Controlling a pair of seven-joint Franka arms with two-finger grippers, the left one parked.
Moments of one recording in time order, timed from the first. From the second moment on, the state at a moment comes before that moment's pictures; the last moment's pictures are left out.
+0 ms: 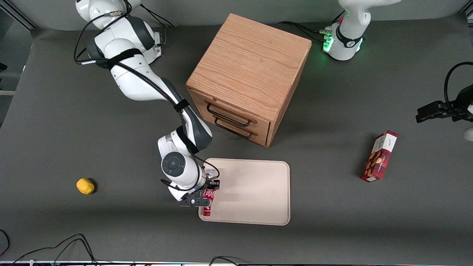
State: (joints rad) arm 0.43 1.09 0.05 -0.98 0.01 2.18 0.51
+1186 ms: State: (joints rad) arm 0.45 1.09 0.04 -0.98 0.01 2.20 0.51
